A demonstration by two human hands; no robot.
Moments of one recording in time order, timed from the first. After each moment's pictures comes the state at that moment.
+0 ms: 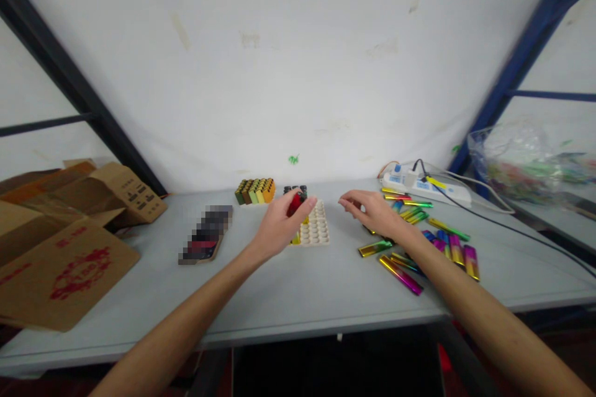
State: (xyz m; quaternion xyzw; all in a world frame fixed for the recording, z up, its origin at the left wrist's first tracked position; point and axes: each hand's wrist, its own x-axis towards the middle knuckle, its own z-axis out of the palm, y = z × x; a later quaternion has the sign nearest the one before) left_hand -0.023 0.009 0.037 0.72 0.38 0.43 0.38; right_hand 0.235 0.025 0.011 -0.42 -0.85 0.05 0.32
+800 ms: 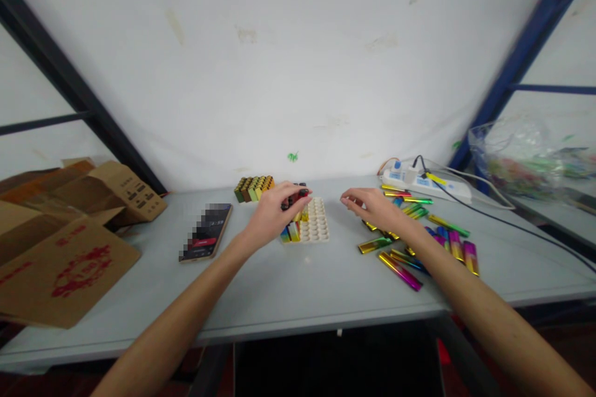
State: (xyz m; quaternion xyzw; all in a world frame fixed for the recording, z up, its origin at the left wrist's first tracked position) left_hand -0.041 0.027 0.049 0.84 0.34 0.40 0.13; right_hand 0.245 0.033 0.006 -0.43 -0.86 0.04 0.27
